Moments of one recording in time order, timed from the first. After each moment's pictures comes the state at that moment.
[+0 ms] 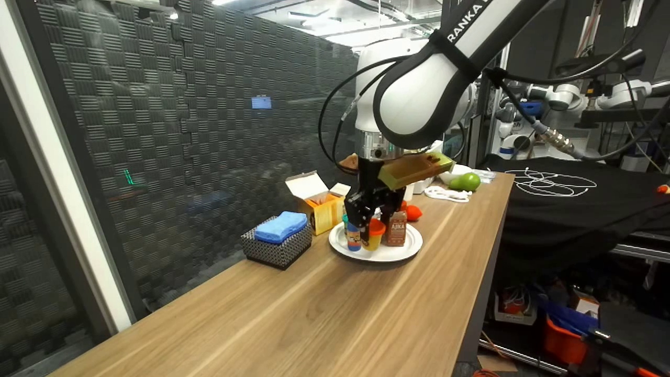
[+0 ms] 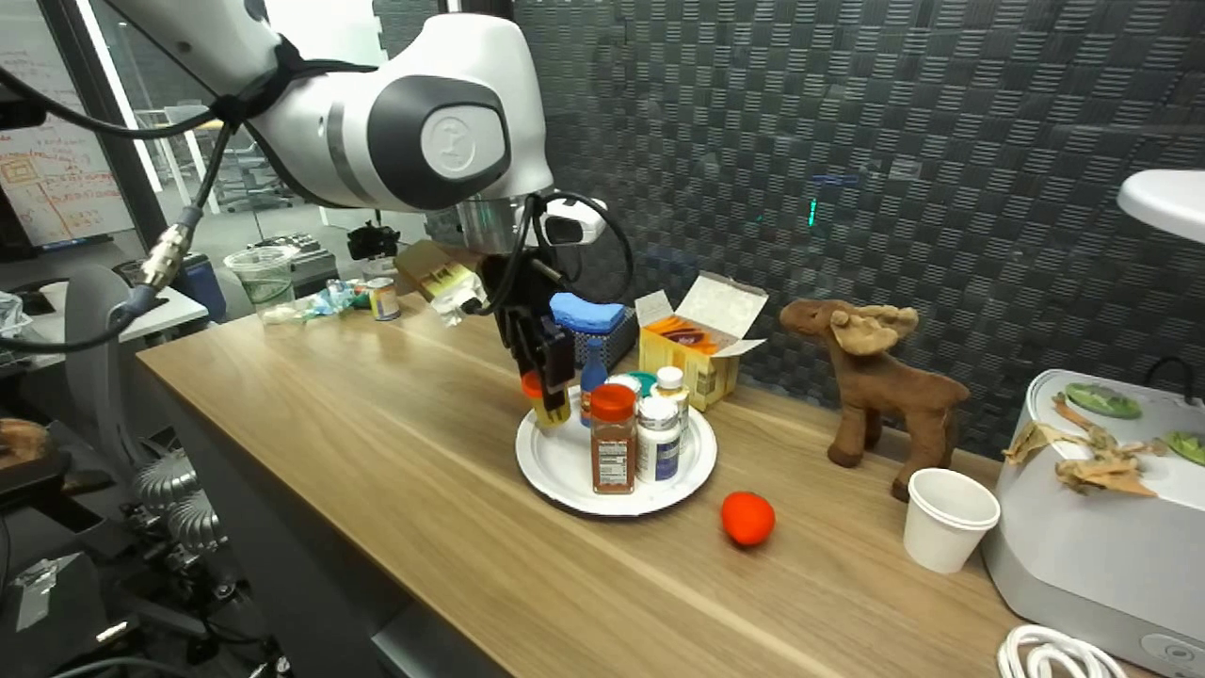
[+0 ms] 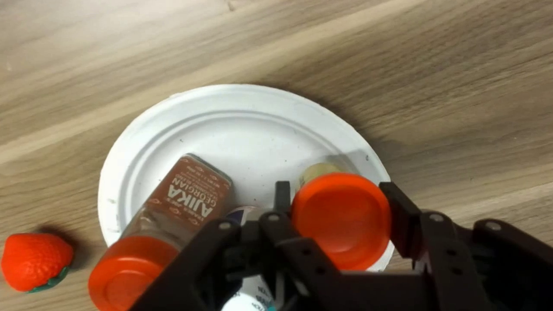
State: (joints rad) arm 0.05 0.29 0.00 -2.14 -0.13 2.51 0.36
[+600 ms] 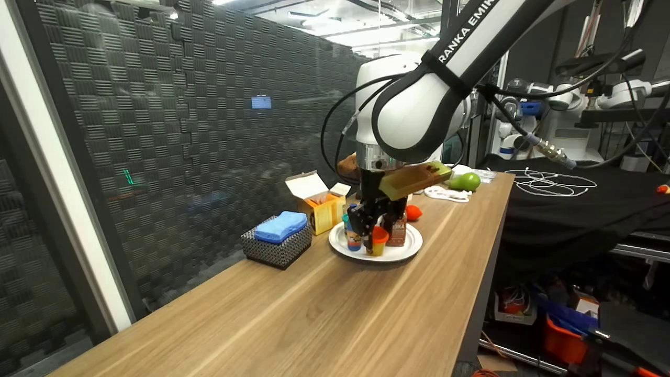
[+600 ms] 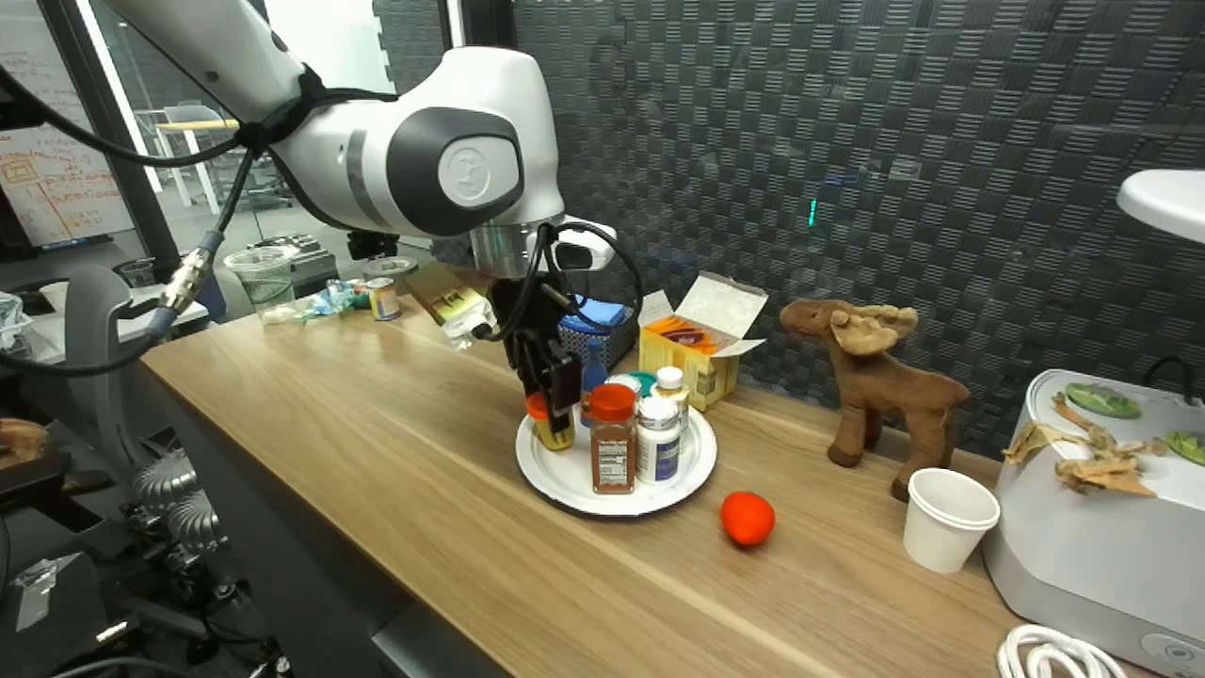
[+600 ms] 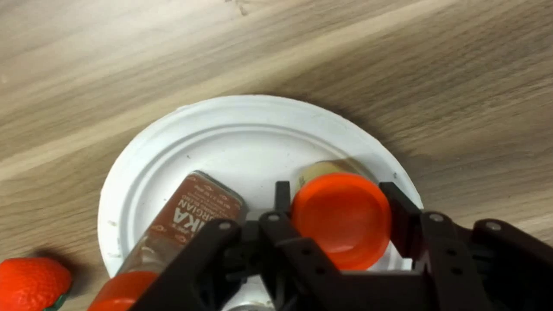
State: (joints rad) arm 0.05 0.34 -0.02 -2.12 -0.13 2.51 0.36
